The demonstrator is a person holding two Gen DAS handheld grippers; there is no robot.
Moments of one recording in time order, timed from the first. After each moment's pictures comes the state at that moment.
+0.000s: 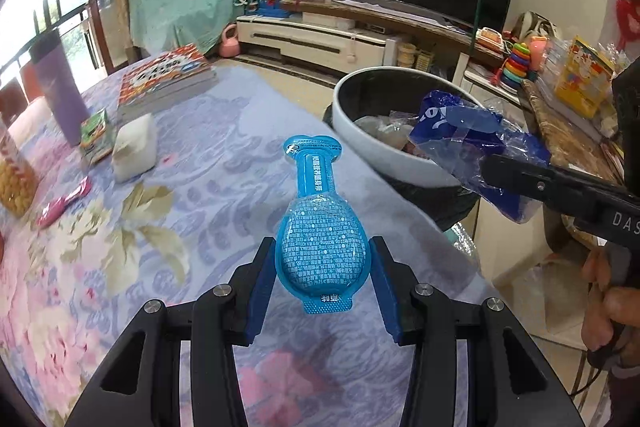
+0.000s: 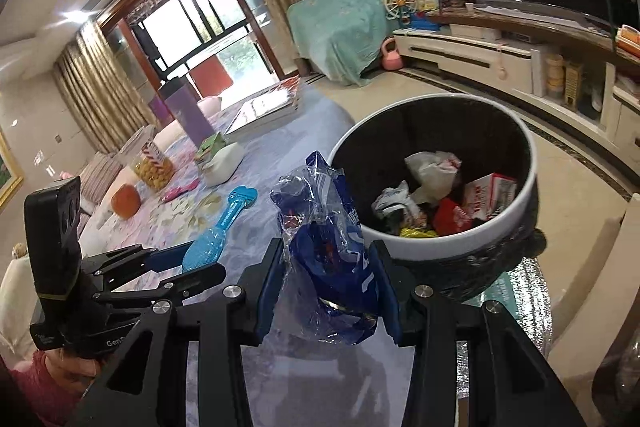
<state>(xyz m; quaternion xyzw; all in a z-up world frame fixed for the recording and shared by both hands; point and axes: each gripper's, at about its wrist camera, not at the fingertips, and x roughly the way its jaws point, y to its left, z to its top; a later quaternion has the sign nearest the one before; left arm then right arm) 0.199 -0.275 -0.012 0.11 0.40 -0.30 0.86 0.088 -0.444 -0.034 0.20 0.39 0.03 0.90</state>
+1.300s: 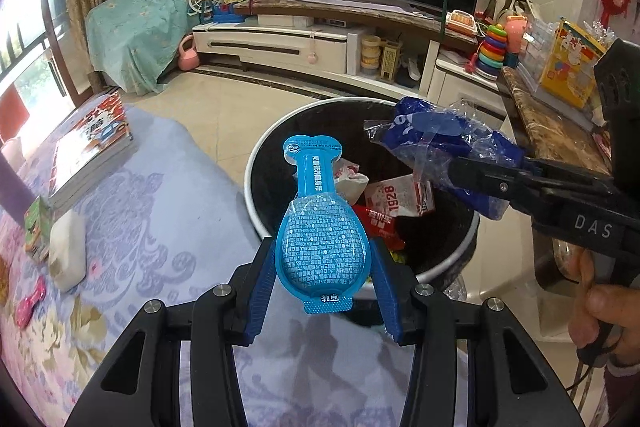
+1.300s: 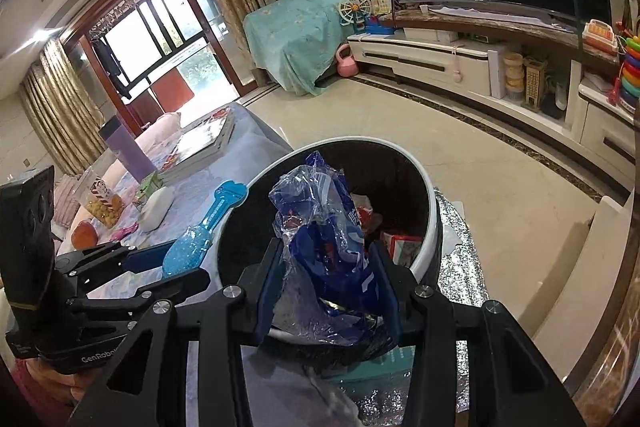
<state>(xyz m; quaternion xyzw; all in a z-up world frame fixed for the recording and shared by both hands) 0.262 -0.385 -0.008 0.15 0.41 -0.35 0.83 0.126 -0.533 -0.037 0.20 0.40 -0.03 0.89</state>
